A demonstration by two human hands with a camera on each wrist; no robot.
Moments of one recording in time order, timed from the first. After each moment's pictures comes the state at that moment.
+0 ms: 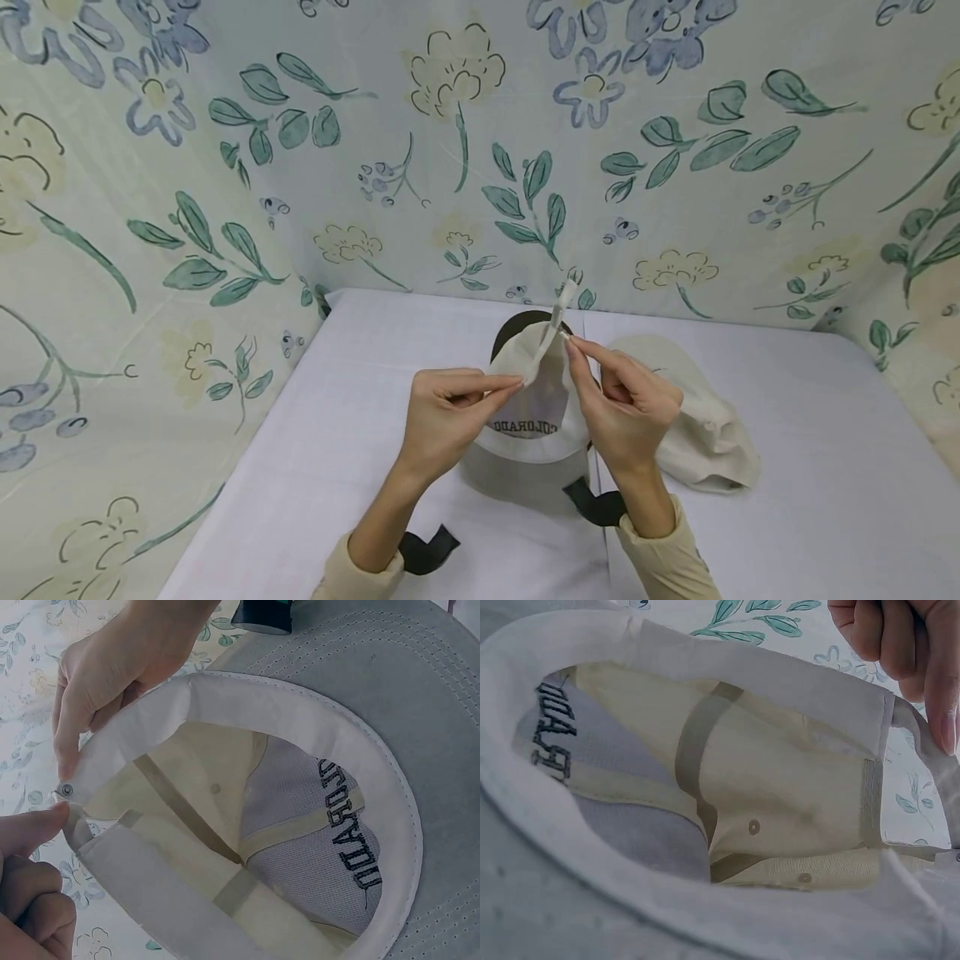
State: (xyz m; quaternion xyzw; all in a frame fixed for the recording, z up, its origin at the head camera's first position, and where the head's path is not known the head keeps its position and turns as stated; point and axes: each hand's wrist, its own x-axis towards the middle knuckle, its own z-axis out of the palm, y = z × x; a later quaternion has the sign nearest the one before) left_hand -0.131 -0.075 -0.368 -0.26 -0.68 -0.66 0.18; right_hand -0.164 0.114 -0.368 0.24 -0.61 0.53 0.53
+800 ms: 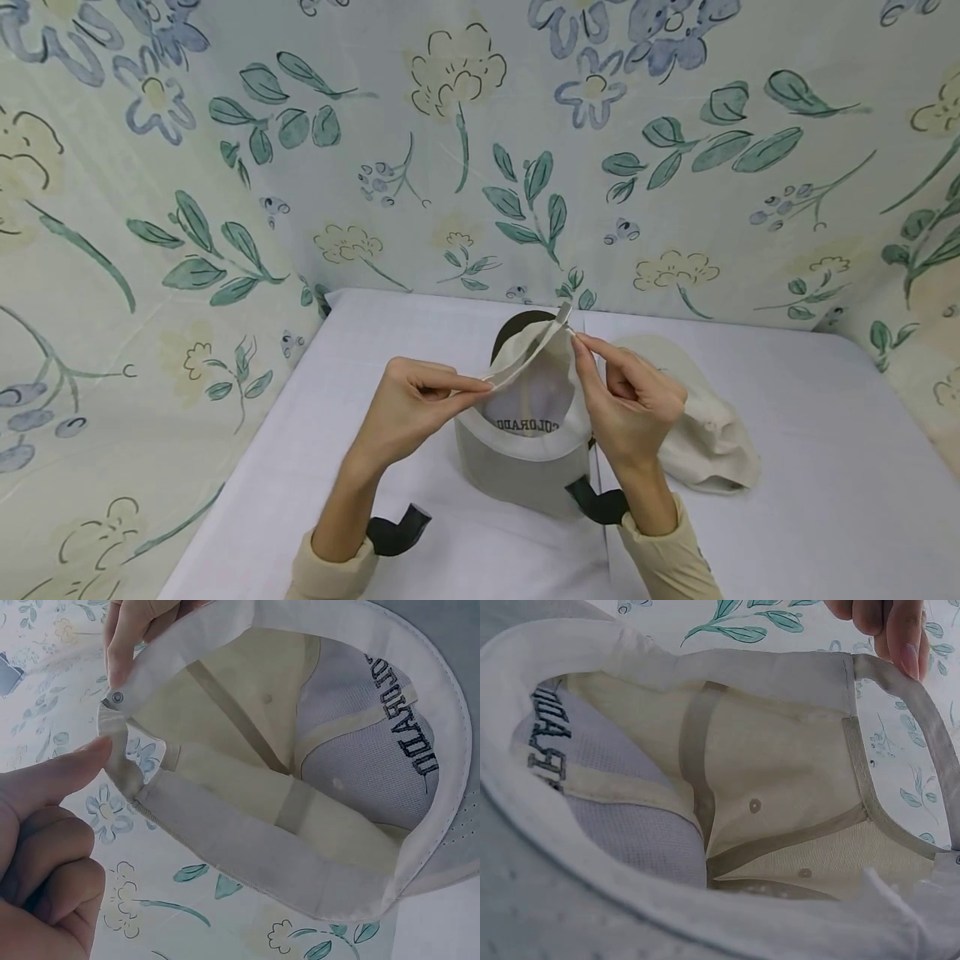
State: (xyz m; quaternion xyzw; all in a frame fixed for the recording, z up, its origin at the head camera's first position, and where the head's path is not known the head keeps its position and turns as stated) left_hand -0.138 -0.119 -0.359 -0.27 -0.74 -0.61 0.09; right_hand -0.168 0.115 -0.364 0.23 -0.61 0.54 0.54
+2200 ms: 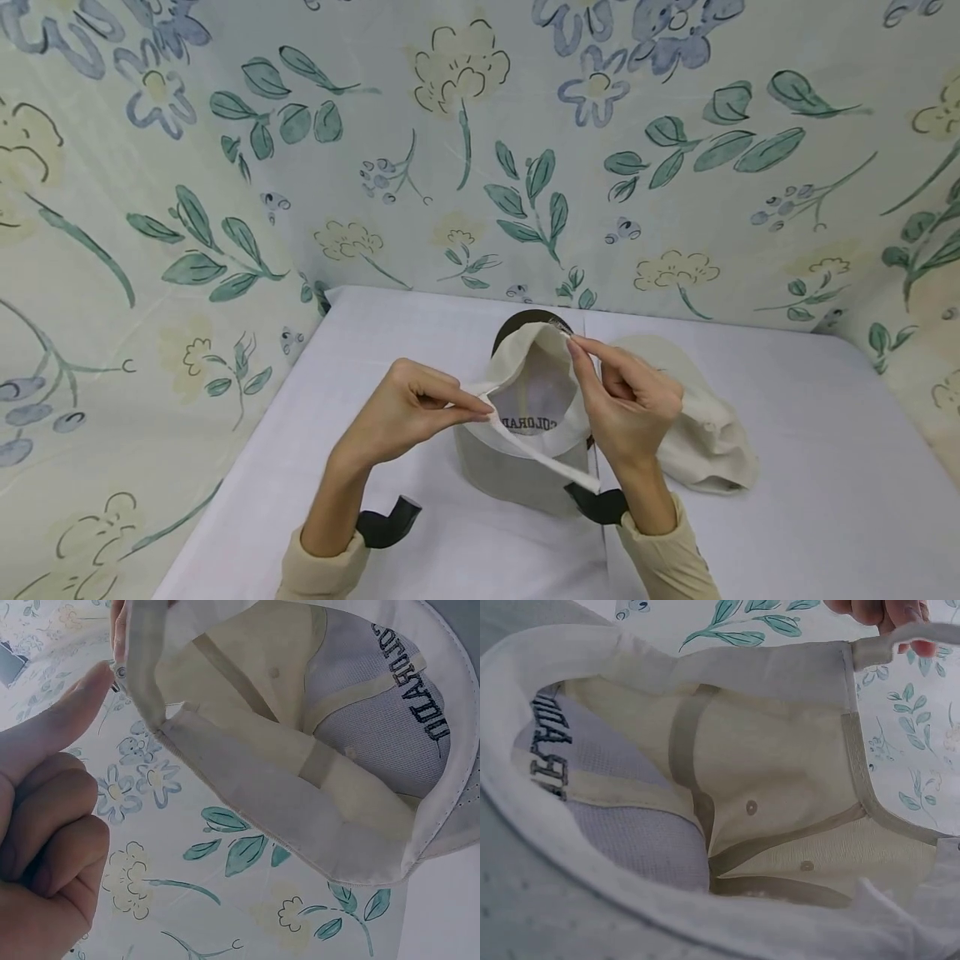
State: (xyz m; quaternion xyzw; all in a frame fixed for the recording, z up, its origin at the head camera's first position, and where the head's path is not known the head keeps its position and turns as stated) left_hand -0.138 -0.131 -0.357 -0.34 -0.74 -0.58 0.02; right_hand -0.167 0.114 -0.367 0.25 -0.61 0.55 0.52
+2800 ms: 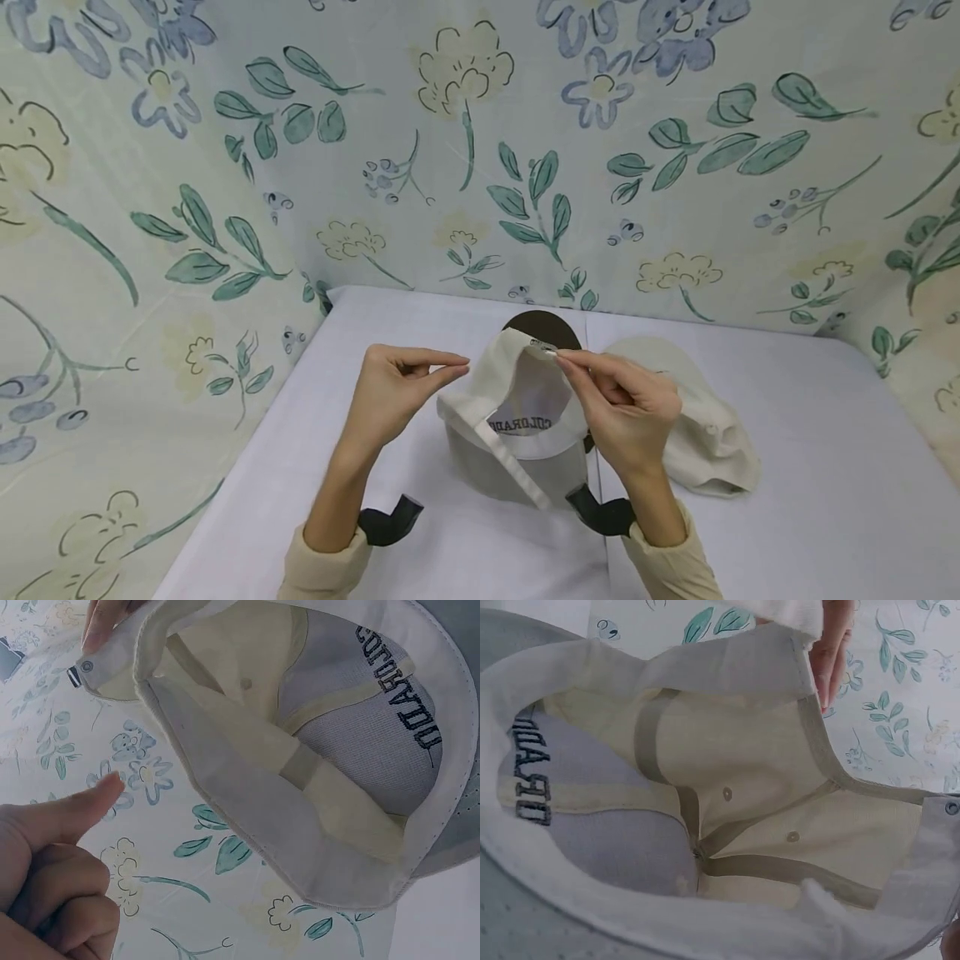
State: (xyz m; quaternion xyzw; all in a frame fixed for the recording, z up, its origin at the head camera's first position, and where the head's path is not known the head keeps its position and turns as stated) left_hand -0.142 -0.132 -0.356 -0.12 -0.78 -0.61 0.10; right_hand -0.160 0.118 -0.364 0.32 -0.61 0.57 0.45
